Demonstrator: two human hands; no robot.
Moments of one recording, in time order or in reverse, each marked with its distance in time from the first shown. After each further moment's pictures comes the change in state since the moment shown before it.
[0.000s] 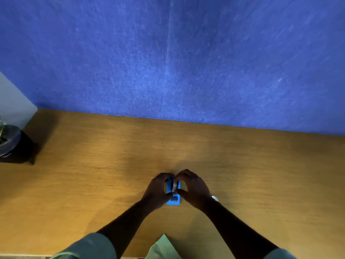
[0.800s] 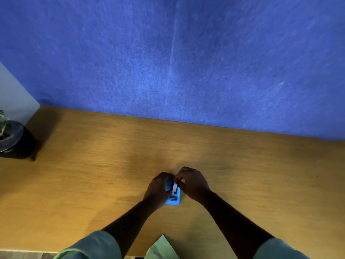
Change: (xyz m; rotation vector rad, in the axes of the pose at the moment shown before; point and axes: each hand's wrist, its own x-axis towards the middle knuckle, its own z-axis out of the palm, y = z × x) left_hand -0.003 0.006 0.003 0.096 0.064 0.006; right_hand 0.020 -0.010 -0.014 -0.042 -0.012 0.001
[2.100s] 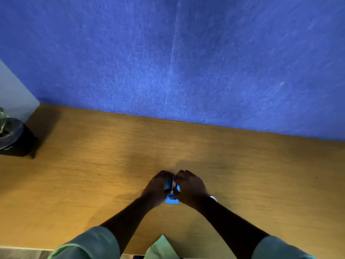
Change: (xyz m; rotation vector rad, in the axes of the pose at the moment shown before) left_hand 0.005 -0.003 -0.004 0.097 -0.095 0.071; right_hand -0.018 -0.009 0.009 -0.274 -0.023 -0.108
